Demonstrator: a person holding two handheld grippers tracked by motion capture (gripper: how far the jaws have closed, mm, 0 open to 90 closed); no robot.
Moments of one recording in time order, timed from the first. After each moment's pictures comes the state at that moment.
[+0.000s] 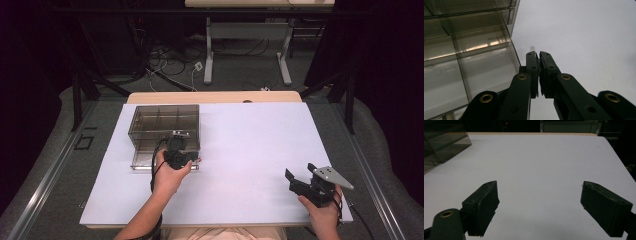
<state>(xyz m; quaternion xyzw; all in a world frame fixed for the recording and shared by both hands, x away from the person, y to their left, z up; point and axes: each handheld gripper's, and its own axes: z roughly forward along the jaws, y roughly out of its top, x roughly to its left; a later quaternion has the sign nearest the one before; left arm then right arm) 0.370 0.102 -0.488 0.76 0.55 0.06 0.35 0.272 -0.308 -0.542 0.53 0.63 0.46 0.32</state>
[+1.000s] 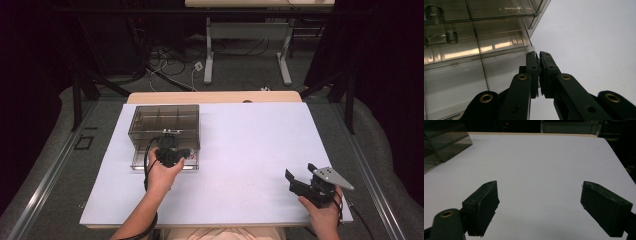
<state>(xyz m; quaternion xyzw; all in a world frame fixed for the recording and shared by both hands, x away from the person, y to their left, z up) 0.376 0.121 -0.491 0.74 0.57 0.07 0.35 0.270 -0.307 -0.541 0.52 0.64 0.46 0.32</state>
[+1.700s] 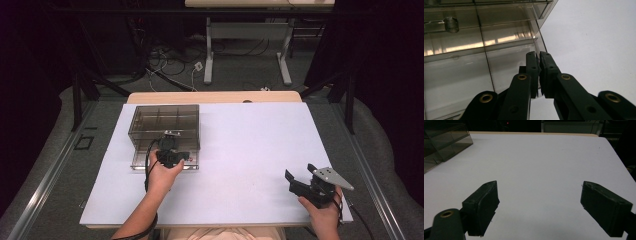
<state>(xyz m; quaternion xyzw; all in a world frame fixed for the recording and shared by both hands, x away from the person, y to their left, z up) 0.382 0.121 -0.506 0.74 0.58 0.06 0.33 0.270 -0.307 -0.541 0.52 0.64 0.46 0.32</state>
